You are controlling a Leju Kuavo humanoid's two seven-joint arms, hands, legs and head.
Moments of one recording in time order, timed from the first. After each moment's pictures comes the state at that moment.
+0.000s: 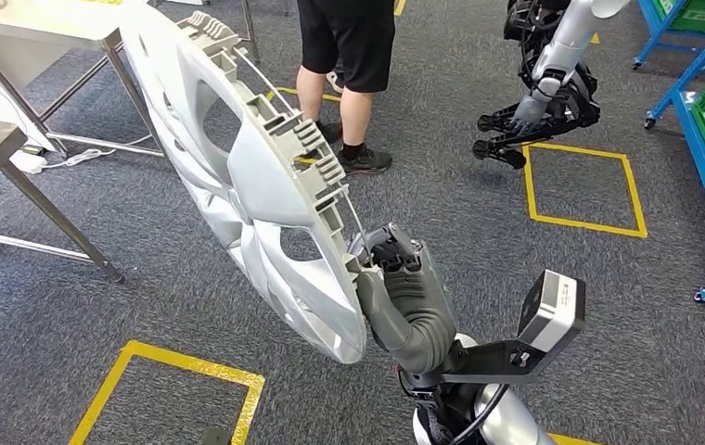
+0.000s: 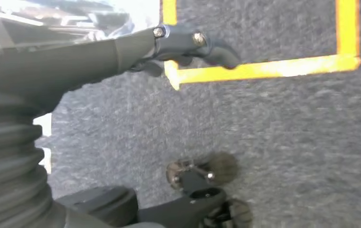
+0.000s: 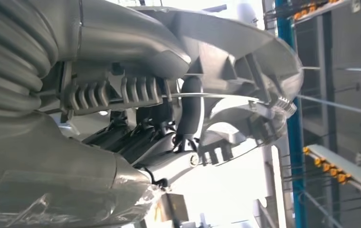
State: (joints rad) left arm -0.15 0.00 -1.14 -0.31 0.74 0.49 -0.15; right arm -0.19 -0.17 0.80 -2.02 -0.55 -0.09 -0.36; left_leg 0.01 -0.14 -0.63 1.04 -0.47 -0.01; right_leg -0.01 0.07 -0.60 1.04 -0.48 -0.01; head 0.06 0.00
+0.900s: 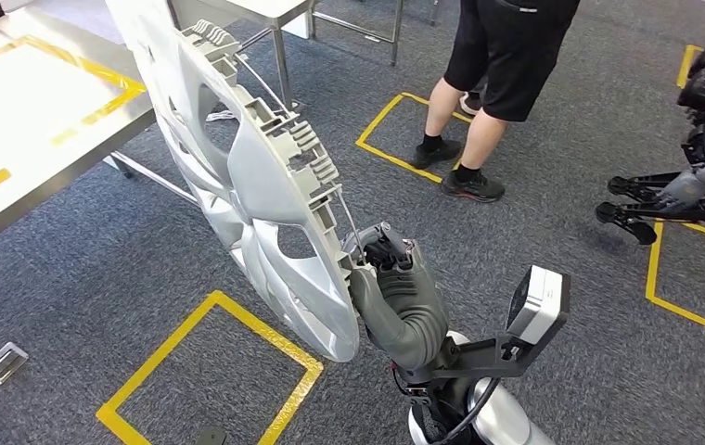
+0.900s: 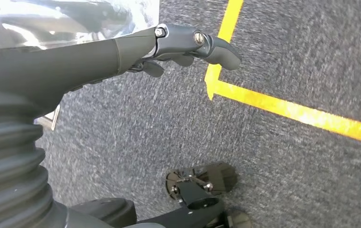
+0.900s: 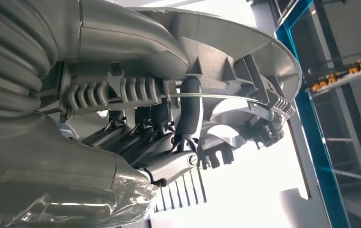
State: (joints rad) left arm -0.15 0.01 -1.14 -0.32 0.74 0.49 -0.14; right arm -0.20 -0.16 0.80 -1.98 -0.57 -0.08 -0.37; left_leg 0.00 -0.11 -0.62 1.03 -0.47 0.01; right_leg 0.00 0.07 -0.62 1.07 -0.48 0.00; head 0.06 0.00
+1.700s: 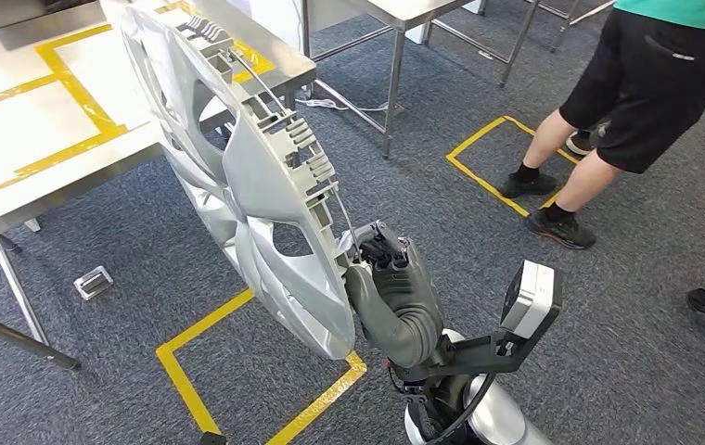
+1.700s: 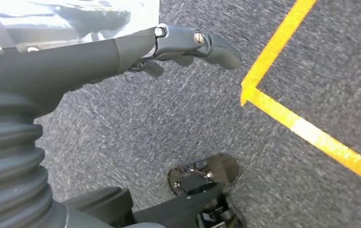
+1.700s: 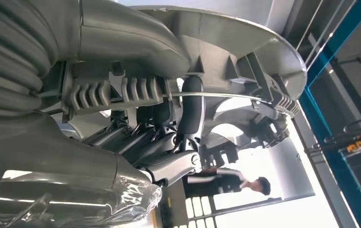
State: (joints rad) left arm -0.14 0.02 -1.14 -0.32 0.74 0.50 -0.14; right arm -0.20 -0.15 0.80 -1.97 -0.58 -0.07 -0.37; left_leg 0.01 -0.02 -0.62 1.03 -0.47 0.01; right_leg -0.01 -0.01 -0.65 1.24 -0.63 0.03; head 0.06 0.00
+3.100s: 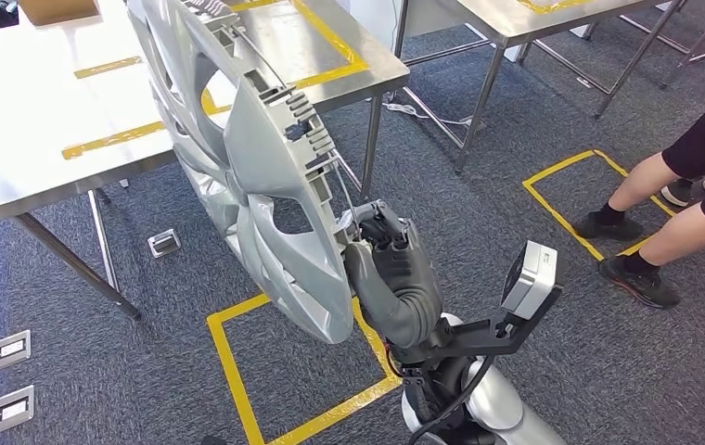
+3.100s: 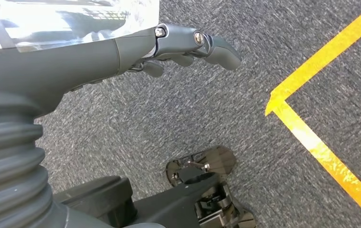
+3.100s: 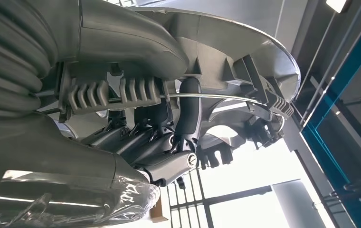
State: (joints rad) left arm -0.13 0.01 -1.14 -0.33 0.75 0.49 -0.14; right arm -0.26 -0.15 0.79 -1.97 -0.59 -0.13 -0.35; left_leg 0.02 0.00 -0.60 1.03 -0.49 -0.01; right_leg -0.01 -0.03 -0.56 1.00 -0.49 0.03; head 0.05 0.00
